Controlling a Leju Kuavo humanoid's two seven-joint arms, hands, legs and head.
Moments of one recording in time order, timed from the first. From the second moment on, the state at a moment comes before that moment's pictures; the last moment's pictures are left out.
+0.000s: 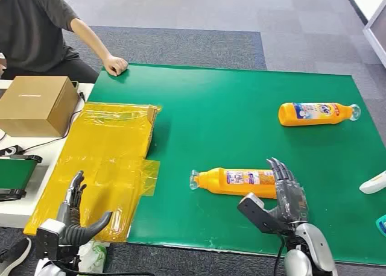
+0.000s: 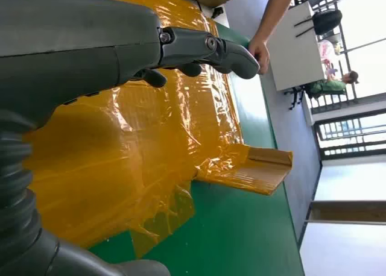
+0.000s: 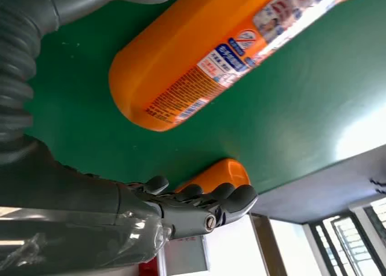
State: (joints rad) left arm 0.21 -0.29 0.24 -1.54 -0.36 -0.27 -0.70; right arm 0.05 0.09 0.01 -1.56 1.24 -0.12 -0.11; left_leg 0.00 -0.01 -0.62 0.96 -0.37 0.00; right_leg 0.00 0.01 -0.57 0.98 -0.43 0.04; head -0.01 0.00
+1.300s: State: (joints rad) left arm 0.14 -0.21 0.12 -1.37 -0.13 -0.46 -0.70; right arm -0.12 0.10 0.20 -1.37 1.09 -0.08 -0.17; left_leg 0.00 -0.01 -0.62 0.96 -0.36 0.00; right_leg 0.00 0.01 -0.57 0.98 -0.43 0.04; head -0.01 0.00
